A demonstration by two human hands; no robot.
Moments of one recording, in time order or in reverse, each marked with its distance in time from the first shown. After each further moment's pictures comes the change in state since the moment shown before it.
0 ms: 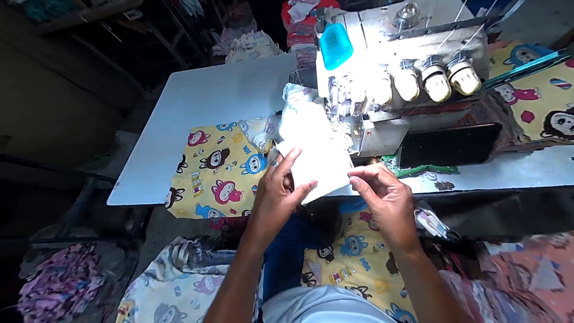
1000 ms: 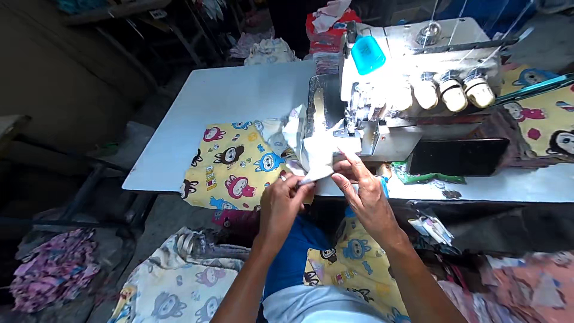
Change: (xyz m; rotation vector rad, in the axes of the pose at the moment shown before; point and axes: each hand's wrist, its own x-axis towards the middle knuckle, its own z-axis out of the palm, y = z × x) left_hand -0.024 -0.044 0.004 0.260 0.107 0.027; right_hand 0.012 -0.001 0.034 -0.334 -0.277 -0.170
